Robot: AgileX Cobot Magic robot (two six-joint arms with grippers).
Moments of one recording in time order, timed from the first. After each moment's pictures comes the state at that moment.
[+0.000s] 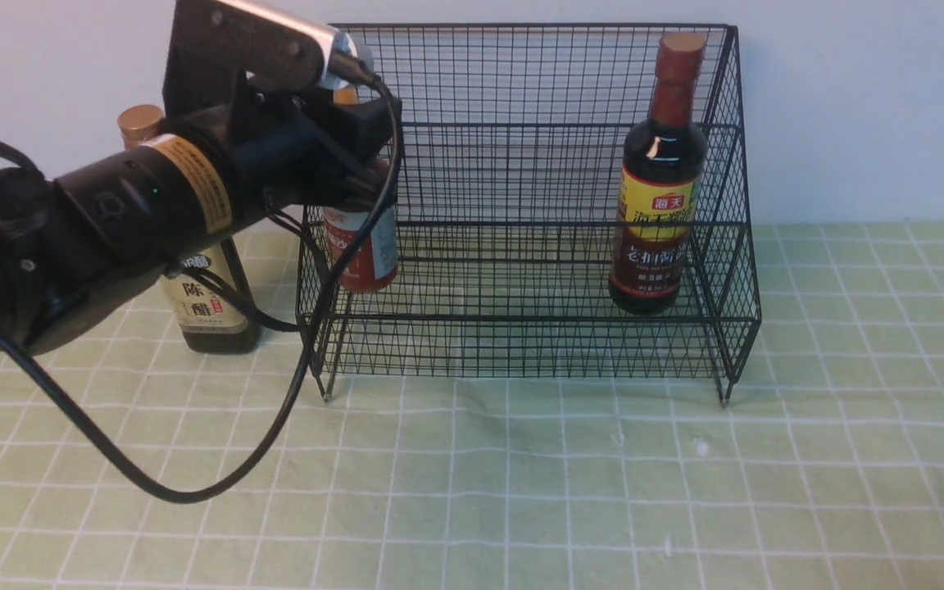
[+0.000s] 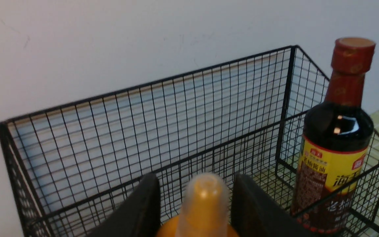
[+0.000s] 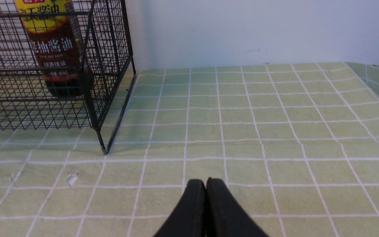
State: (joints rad) right arm -0.02 -0.01 0.02 -0.02 0.38 0.09; left arm -0.29 1.51 -0.96 0.74 -0.44 -0.68
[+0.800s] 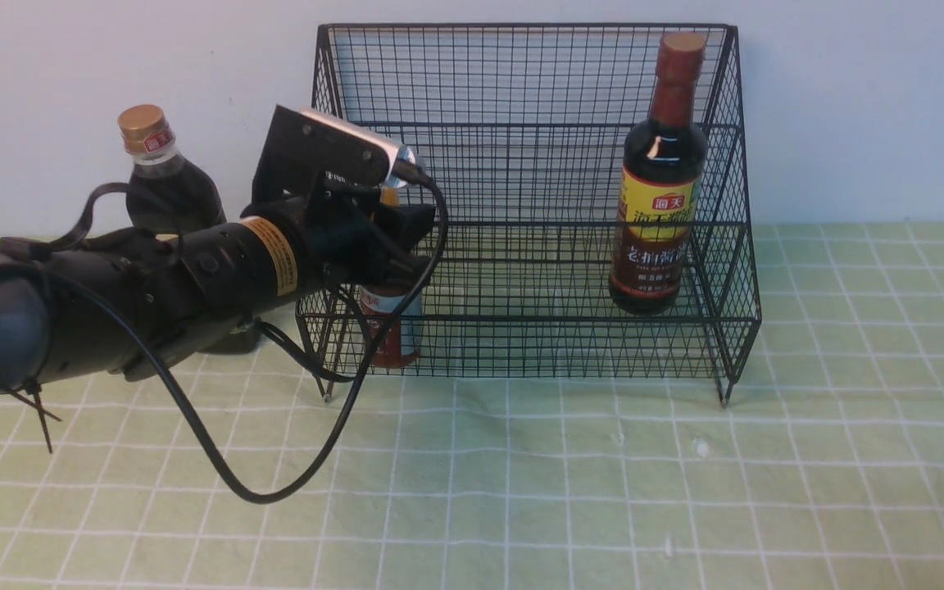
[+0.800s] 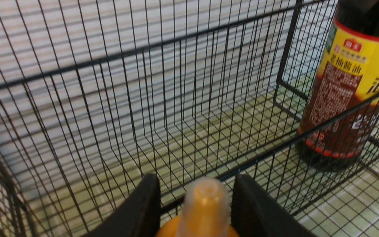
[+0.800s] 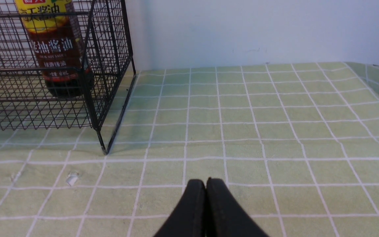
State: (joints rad) right arm -0.02 -0.01 0.02 -0.02 0.38 0.09; left arm -0.29 1.75 -0.97 0.74 -0.50 -0.66
